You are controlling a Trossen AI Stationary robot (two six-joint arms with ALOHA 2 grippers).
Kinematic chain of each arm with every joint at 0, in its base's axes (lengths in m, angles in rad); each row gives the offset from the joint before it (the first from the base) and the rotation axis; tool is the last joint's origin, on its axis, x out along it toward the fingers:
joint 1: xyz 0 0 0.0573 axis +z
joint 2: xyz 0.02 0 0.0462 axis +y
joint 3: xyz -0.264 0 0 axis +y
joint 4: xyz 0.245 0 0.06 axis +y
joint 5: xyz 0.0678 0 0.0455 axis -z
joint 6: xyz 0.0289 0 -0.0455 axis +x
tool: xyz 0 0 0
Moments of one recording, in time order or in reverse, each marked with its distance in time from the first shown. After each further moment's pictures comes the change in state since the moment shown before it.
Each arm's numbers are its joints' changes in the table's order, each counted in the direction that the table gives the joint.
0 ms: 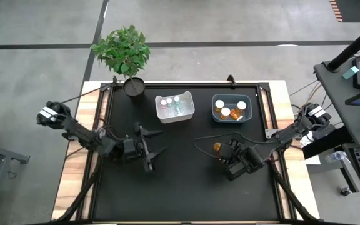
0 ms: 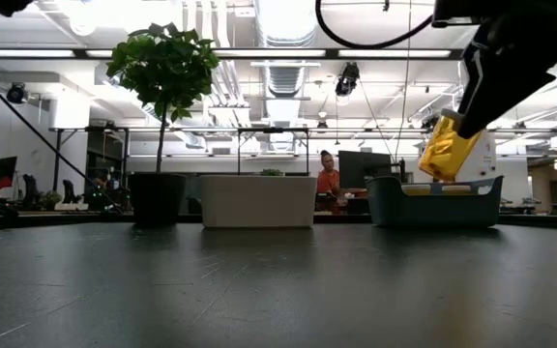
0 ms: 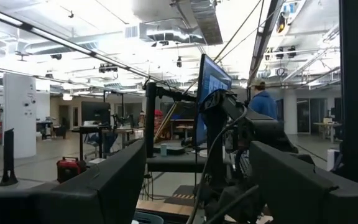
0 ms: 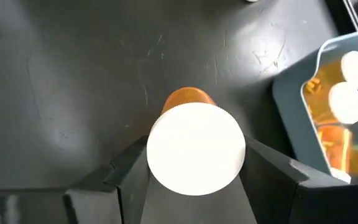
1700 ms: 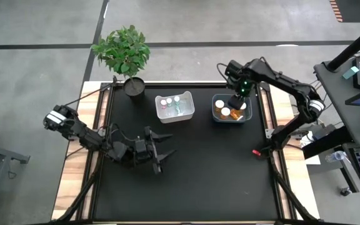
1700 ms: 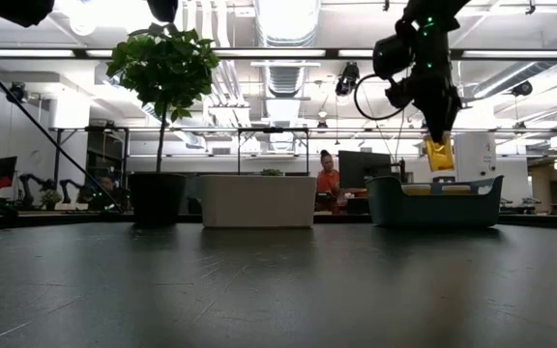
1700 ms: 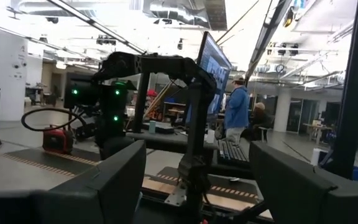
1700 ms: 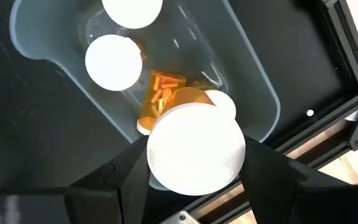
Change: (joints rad) left arm 0.034 0.139 -0.055 0.020 -0.001 -0.217; right arm -1.272 0.041 -0.338 0.396 -0.564 -0.893
